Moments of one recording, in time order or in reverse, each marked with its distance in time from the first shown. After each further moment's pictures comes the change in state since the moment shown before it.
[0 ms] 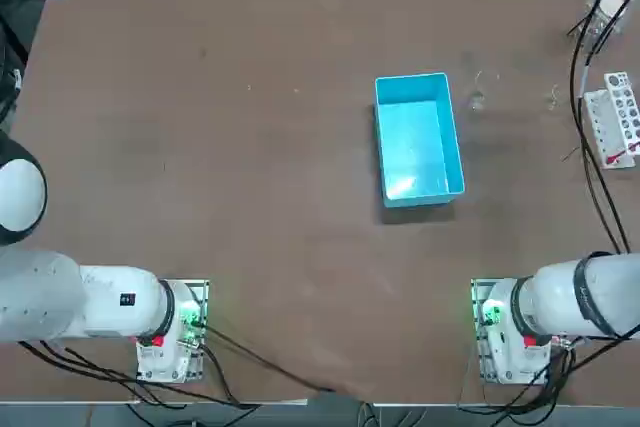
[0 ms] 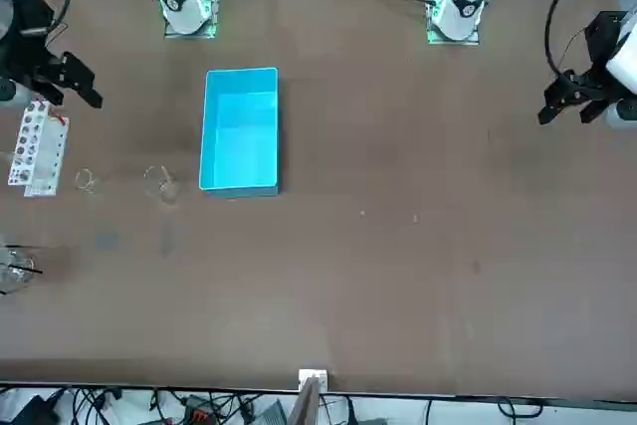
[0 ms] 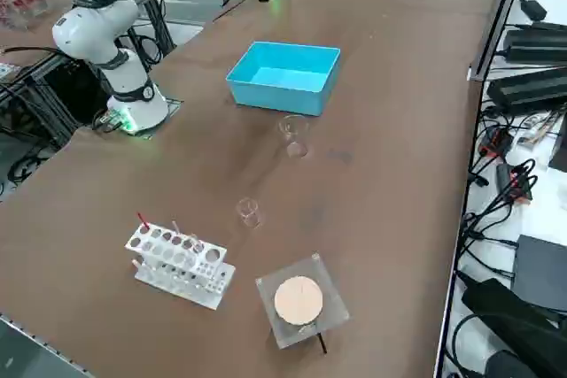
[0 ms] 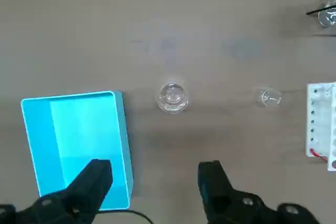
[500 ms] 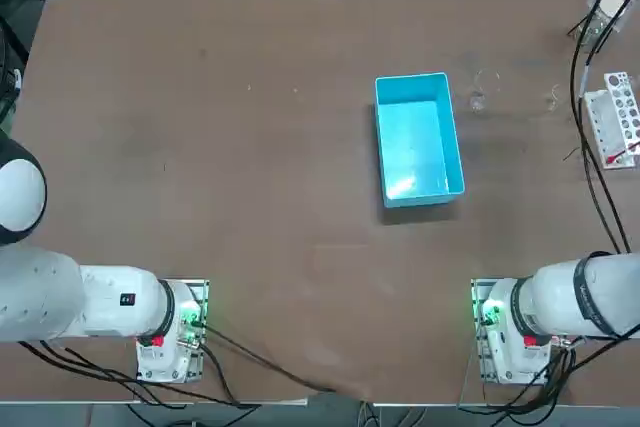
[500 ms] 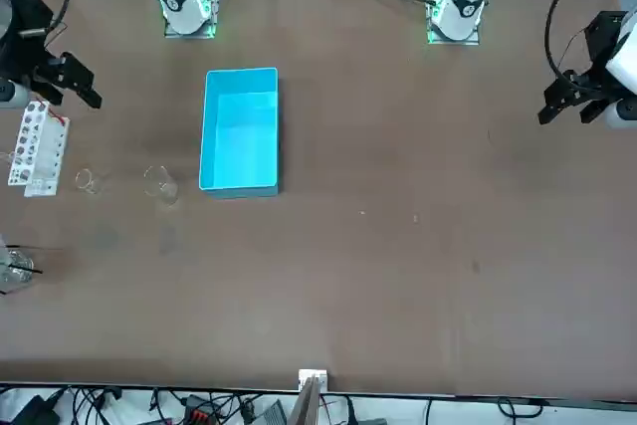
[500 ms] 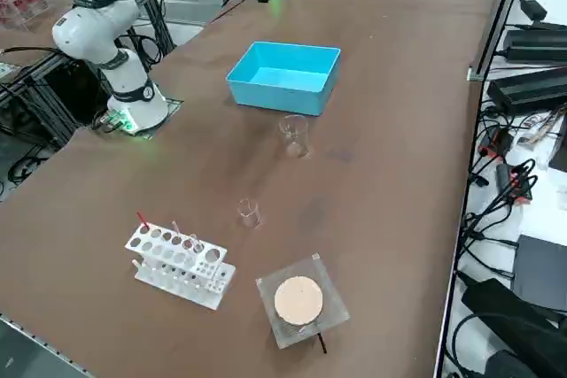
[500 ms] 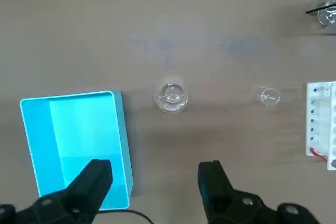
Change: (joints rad) arm -0.001 0.001 -0.002 0.000 0.000 -0.001 0.000
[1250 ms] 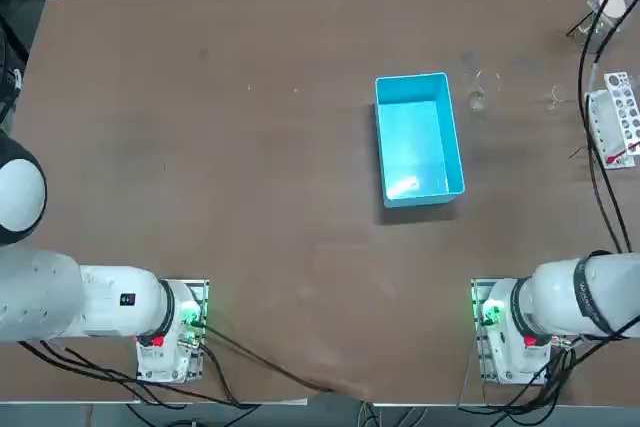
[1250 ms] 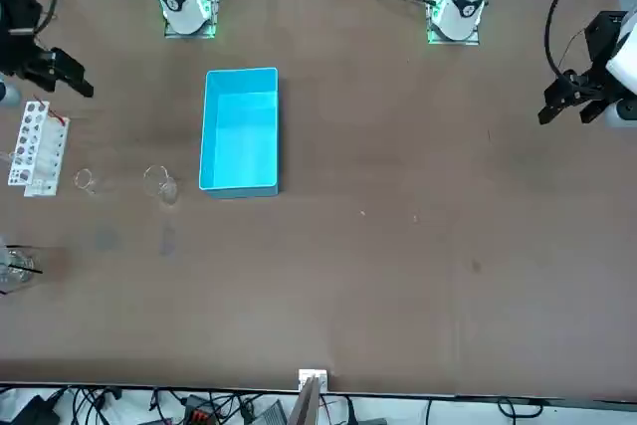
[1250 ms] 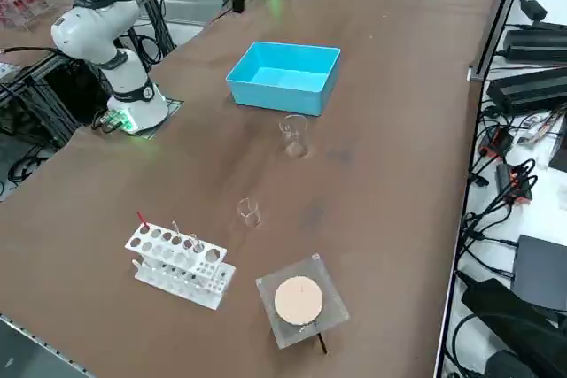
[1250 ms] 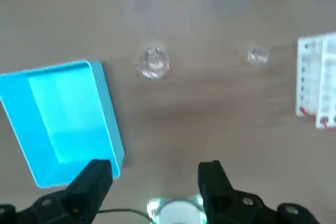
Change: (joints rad) arm -0.068 0.001 -0.010 0.002 -0.004 -0.188 0.000
